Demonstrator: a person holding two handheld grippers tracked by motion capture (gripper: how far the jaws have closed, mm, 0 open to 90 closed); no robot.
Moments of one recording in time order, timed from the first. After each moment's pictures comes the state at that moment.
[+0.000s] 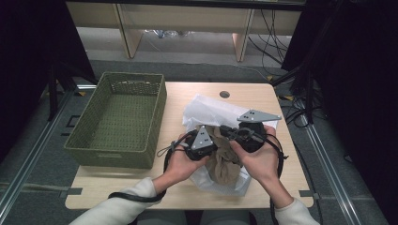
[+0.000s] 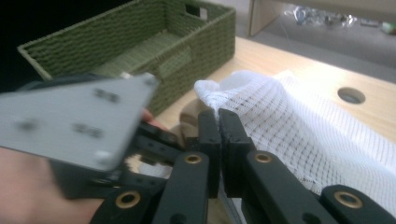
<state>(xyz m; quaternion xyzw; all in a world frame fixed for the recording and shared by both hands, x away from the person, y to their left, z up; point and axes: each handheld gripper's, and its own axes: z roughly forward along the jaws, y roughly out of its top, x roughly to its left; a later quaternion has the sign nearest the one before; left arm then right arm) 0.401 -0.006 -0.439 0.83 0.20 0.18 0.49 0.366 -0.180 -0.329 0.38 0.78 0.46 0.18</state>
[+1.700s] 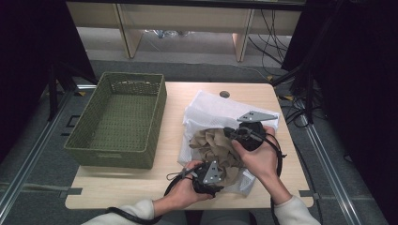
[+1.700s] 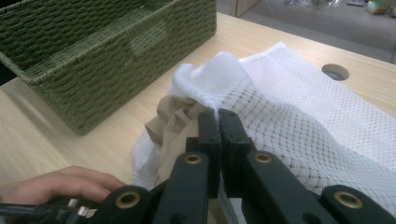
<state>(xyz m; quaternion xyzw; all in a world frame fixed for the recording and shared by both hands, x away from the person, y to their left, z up) 0.349 -0.021 -0.502 0.90 0.10 0.16 0.38 0.382 -0.188 -0.348 0.40 0.79 0.42 0.19</state>
